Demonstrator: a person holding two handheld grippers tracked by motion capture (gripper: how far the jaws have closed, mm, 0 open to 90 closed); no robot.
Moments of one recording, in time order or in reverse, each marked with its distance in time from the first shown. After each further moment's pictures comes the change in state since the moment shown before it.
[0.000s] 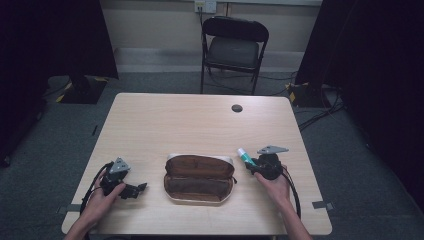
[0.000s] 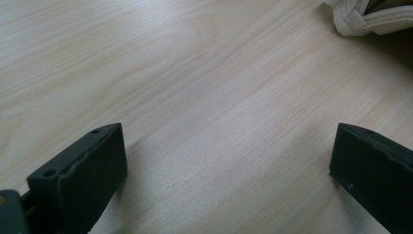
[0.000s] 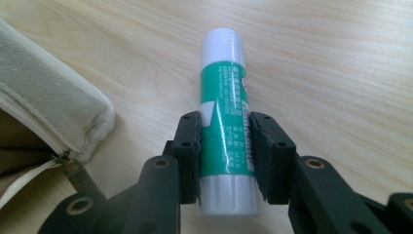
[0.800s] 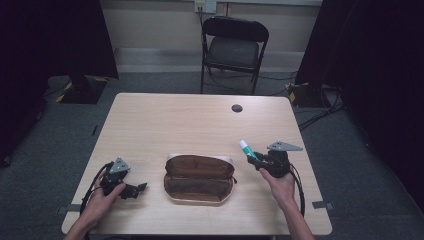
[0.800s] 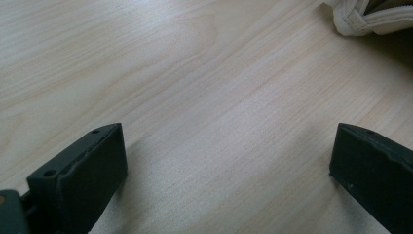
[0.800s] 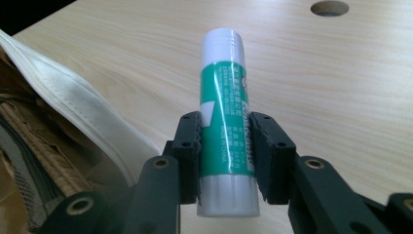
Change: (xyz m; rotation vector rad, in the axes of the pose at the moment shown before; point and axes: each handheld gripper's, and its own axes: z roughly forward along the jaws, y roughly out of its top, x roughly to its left) left arm 0.000 0.000 0.000 0.001 0.000 0.000; right arm 0.002 0.016 -0.036 -0.164 0.075 0.066
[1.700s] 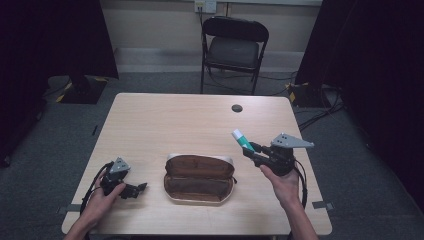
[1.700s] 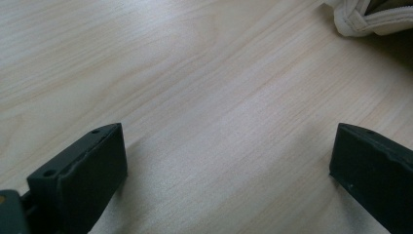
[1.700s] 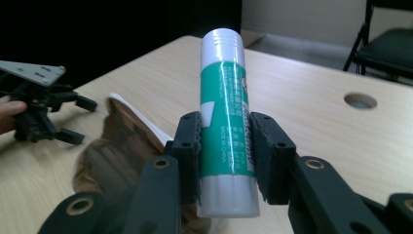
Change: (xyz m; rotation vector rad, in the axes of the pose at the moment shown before) left arm 0.000 0.000 0.000 0.002 0.001 0.002; right arm 0.046 0.049 -0.052 -0.165 0.116 -0.110
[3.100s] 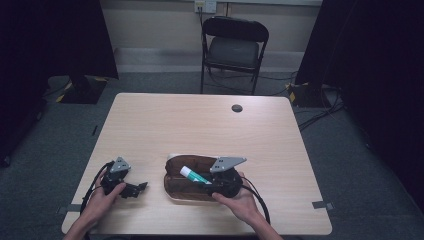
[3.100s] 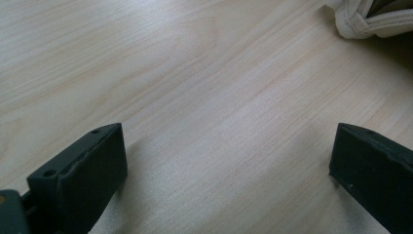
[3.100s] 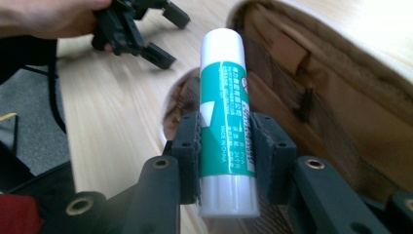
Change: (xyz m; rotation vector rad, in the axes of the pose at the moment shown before) left arm 0.001 0.002 0.002 -0.004 -0.002 0.001; right arm 0.096 -0.038 0.087 0.271 0.267 -0.152
